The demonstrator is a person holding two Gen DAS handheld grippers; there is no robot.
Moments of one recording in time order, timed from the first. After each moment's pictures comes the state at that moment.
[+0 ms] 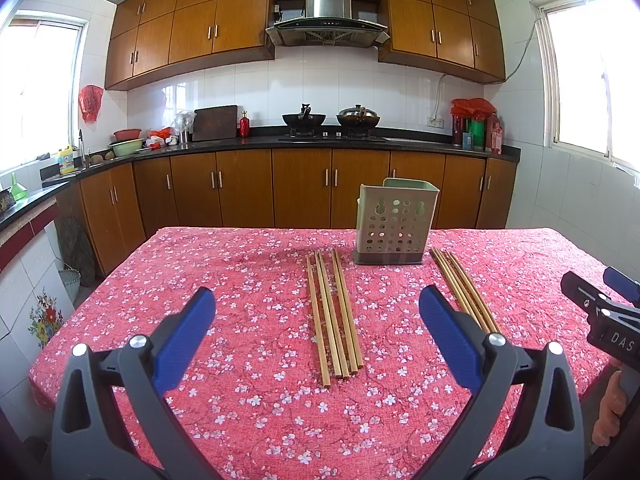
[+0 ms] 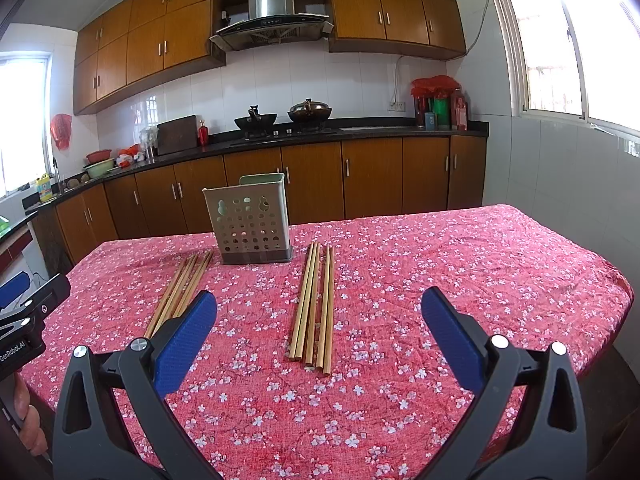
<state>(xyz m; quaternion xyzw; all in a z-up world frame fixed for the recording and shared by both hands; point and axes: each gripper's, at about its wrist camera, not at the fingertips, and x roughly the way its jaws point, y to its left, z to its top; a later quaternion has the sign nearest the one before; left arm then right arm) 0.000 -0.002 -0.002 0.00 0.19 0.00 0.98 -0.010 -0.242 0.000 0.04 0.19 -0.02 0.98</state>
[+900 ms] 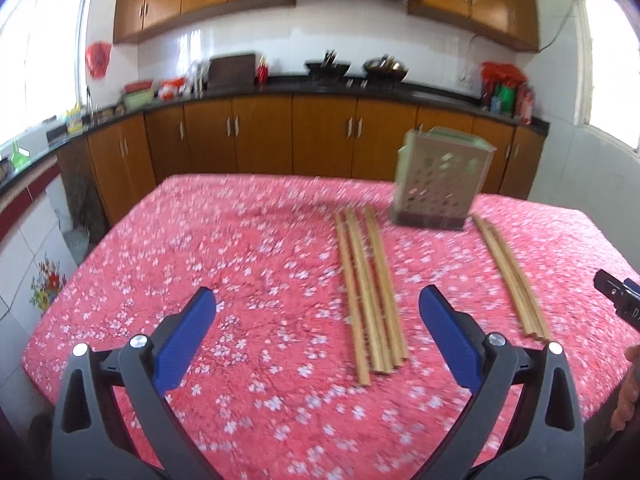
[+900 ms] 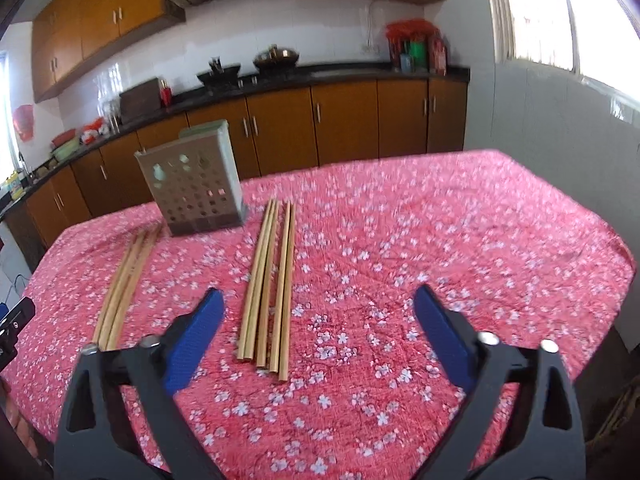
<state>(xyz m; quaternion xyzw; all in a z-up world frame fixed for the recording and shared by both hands) 0.070 0.028 -0.040 -0.02 0.29 0.04 0.95 0.071 -0.278 -0.028 0.08 0.31 -0.06 0.95</state>
